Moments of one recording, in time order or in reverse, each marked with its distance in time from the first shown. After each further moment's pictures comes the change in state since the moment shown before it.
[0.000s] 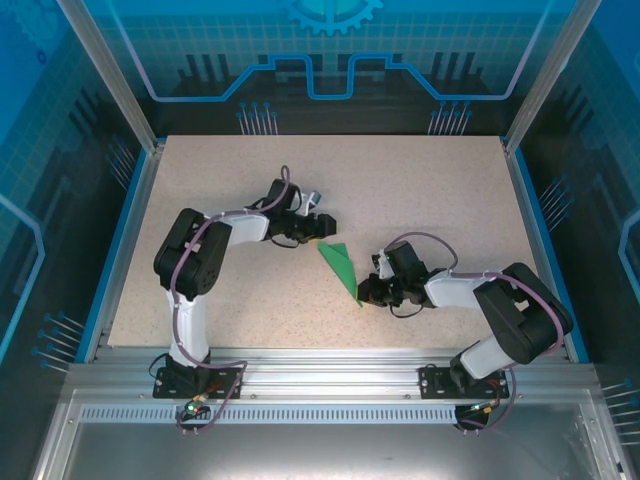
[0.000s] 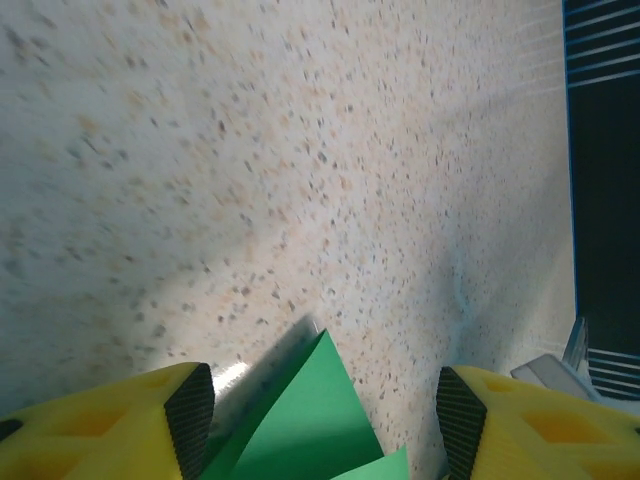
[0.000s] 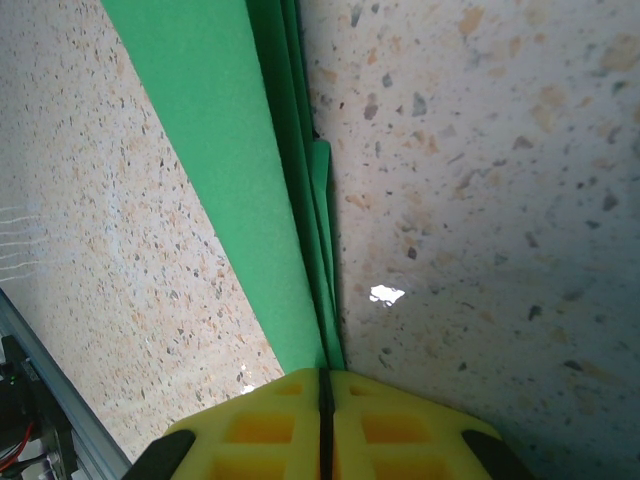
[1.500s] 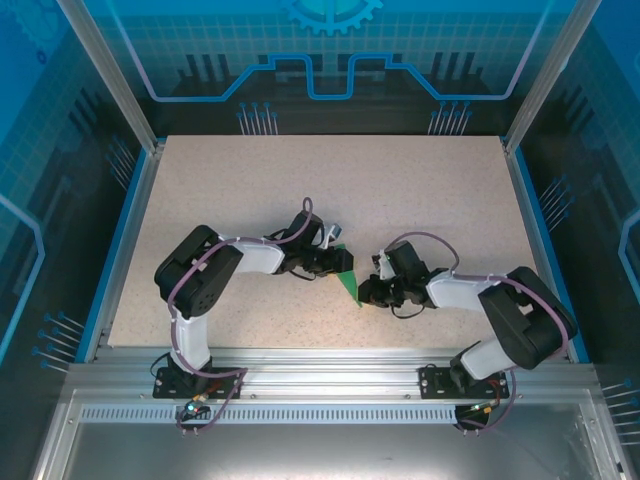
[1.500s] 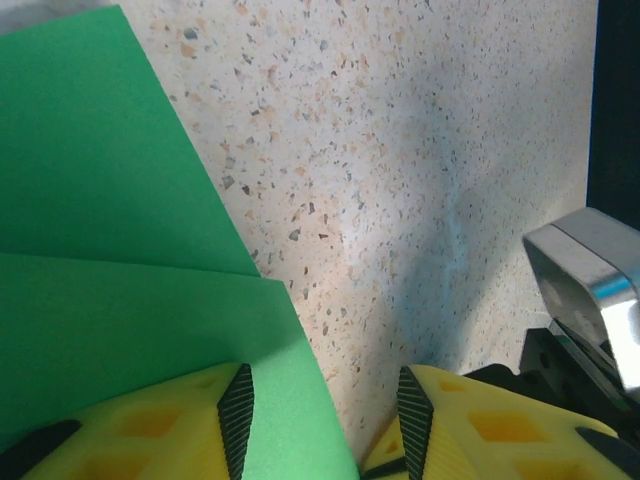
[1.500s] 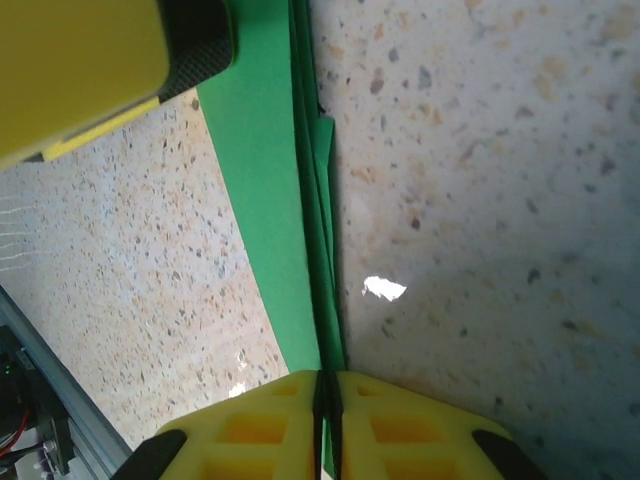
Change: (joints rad) left arm -0.234 -0.101 -0.234 0.160 -0.105 -0.192; right arm 0.003 -0.055 0.002 -0.059 0.000 -0.014
